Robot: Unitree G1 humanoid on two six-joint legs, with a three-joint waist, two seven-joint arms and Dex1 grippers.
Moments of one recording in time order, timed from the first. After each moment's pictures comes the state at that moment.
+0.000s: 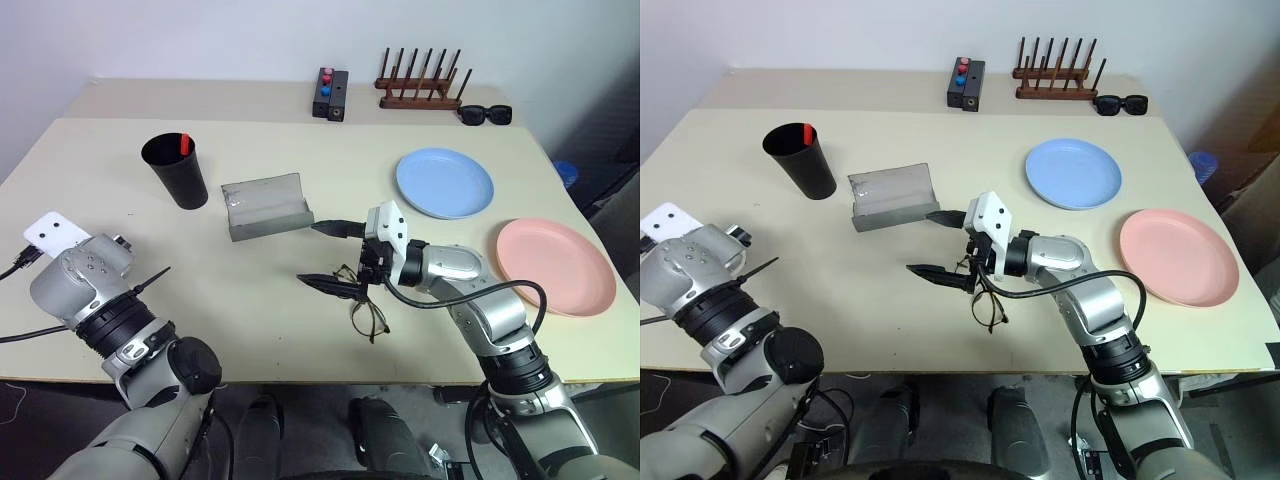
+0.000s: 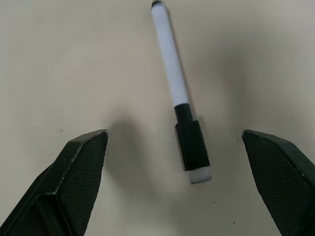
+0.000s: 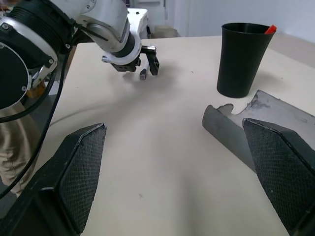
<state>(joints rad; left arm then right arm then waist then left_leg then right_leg) -0.79 0.18 0.92 -0.02 -0.12 1.25 0.63 -0.46 -0.40 0.21 -0.21 0.41 0.39 0.93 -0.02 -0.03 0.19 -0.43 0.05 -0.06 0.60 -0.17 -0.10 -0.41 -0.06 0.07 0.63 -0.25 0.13</state>
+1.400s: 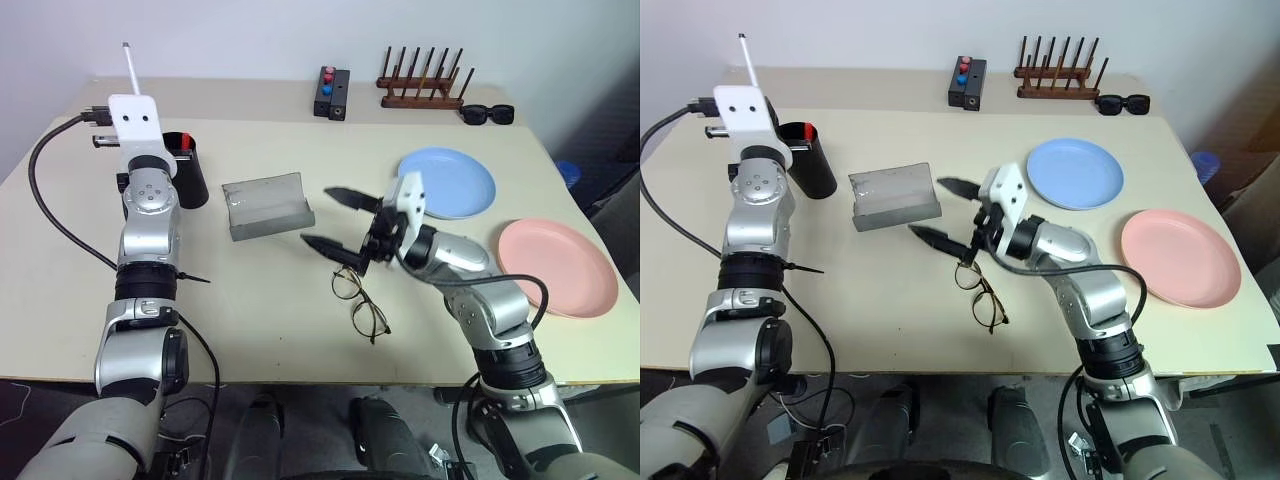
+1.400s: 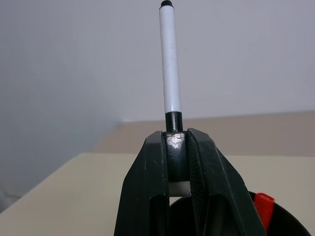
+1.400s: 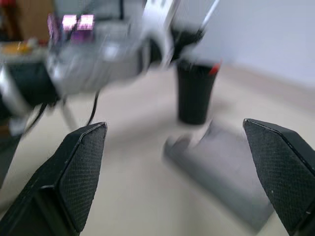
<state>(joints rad) -0.86 0.38 0.21 0.57 0.05 0.03 0.18 -0.52 -0.30 0.08 -0.22 0.48 0.41 0.78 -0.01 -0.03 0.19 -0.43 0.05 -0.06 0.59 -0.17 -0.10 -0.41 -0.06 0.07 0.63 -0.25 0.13</state>
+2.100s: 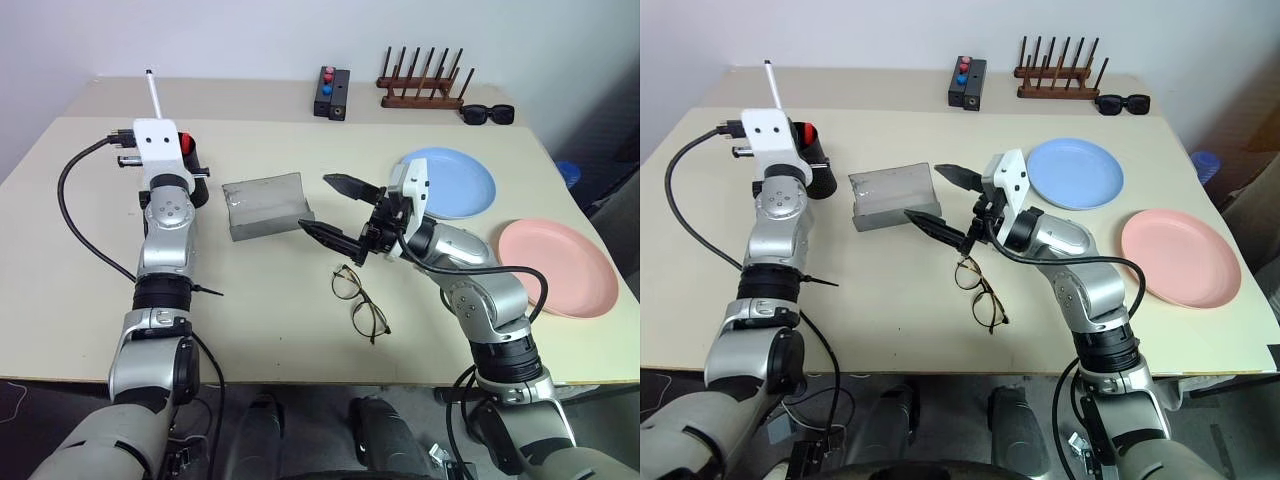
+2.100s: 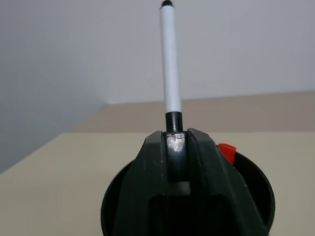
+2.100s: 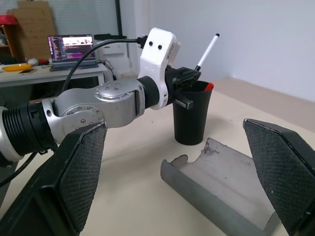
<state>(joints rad) -0.81 0.31 0.21 0.55 0.05 0.02 0.20 -0.52 -0.30 0.09 -0.21 0.49 0.41 0.78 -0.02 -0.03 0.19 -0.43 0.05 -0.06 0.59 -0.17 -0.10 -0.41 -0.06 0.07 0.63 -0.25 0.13</state>
